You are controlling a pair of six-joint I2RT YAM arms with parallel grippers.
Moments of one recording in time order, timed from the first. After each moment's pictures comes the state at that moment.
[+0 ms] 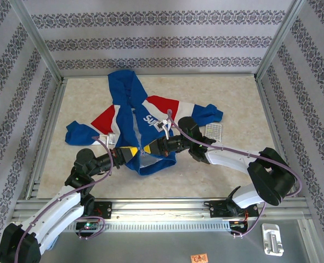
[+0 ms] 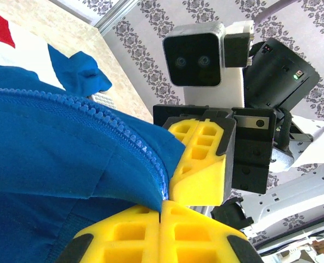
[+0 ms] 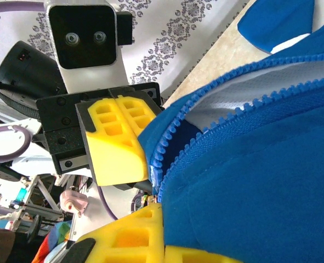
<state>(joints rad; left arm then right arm) -0.40 0.62 0.16 0.43 0.64 -0.86 0.73 1.45 0.73 0.41 -0.89 0.69</state>
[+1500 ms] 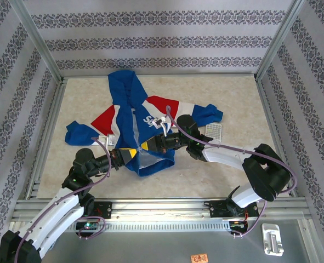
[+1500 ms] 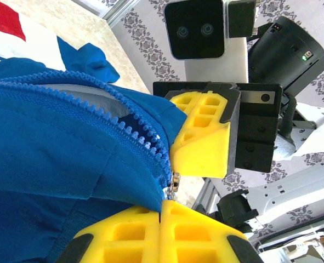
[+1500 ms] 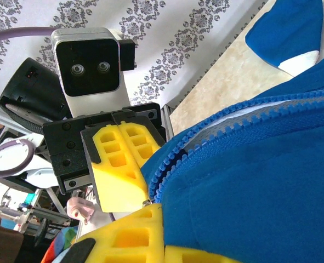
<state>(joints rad) -0.40 0.55 0.19 0.25 0.64 -0.80 0.72 1.51 0.76 0.49 -0.91 0.74</state>
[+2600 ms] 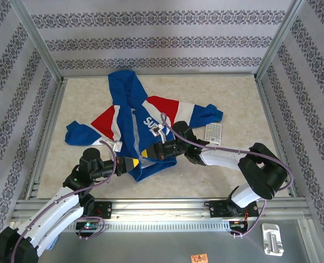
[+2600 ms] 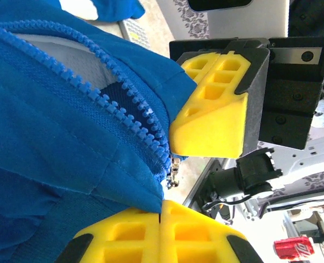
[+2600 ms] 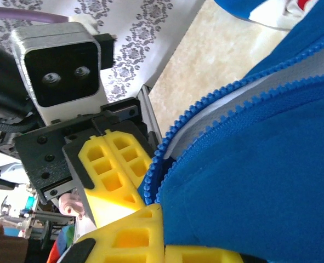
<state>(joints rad) -0.45 0.57 0.19 0.03 0.66 -0.73 0.78 1.54 0.71 0.43 -0.83 0.76</state>
